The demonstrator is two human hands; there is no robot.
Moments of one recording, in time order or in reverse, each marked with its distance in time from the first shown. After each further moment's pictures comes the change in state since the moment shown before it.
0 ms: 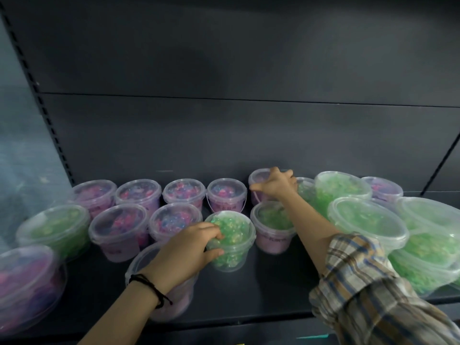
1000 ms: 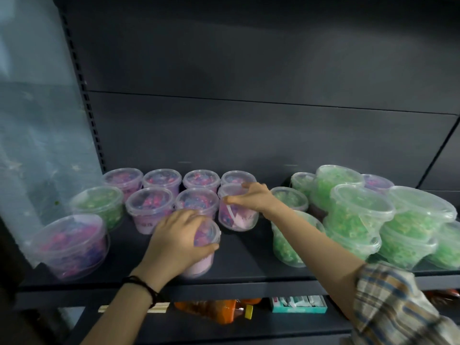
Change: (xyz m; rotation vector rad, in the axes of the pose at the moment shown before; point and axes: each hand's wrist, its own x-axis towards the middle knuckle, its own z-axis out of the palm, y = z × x) left_hand -0.091 -0.001 -0.028 0.219 0.237 -0.118; right_hand -0.138 -0.041 0.019 0.180 -0.228 -0.250
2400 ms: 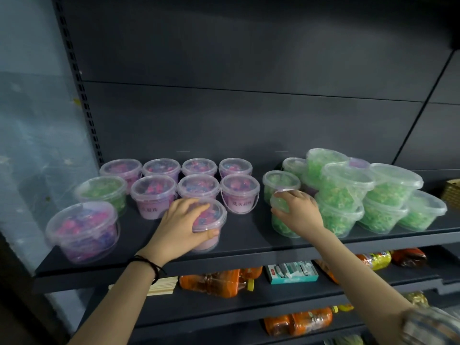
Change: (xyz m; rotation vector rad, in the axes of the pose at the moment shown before) left_hand -0.013 -0.031 0.004 -0.171 -0.233 0.027; right_hand -0.095 0.083 0.001 -0.413 0.366 -0.052
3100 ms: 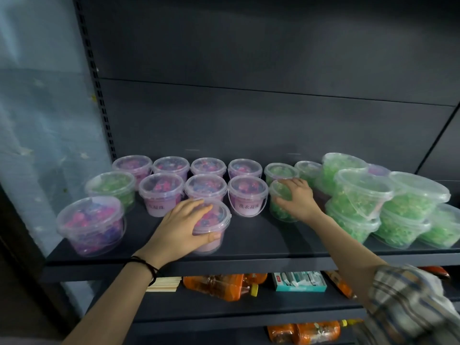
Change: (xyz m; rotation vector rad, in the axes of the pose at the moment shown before) left_hand -0.003 -0.005 0.000 0.079 -0.026 0.005; right_hand 0.066 0.013 0.018 0.187 0.005 -0.084
